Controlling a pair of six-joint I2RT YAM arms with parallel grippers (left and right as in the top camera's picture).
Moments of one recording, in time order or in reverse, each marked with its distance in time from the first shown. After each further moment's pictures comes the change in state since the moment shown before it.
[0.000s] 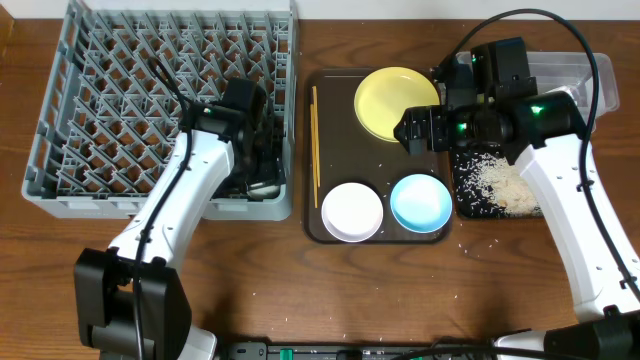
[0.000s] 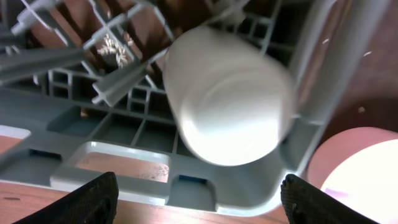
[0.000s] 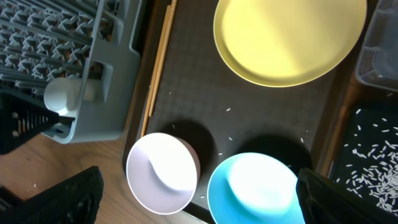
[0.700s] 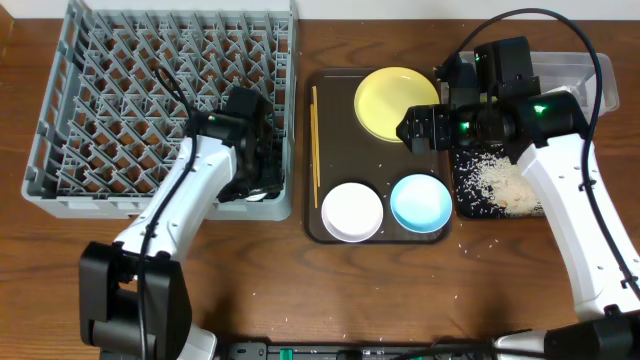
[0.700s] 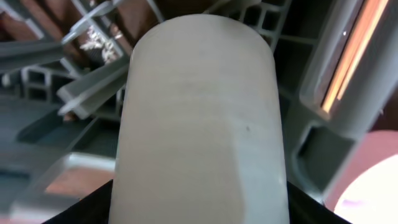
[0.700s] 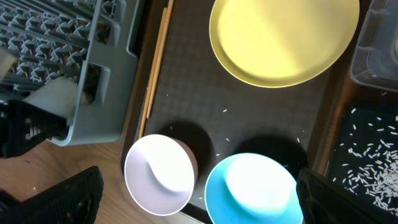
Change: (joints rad) left arm 0.000 0.007 -0.078 0.069 0.014 0.000; right arm -0.014 0.000 0.000 0.001 -0.001 0.000
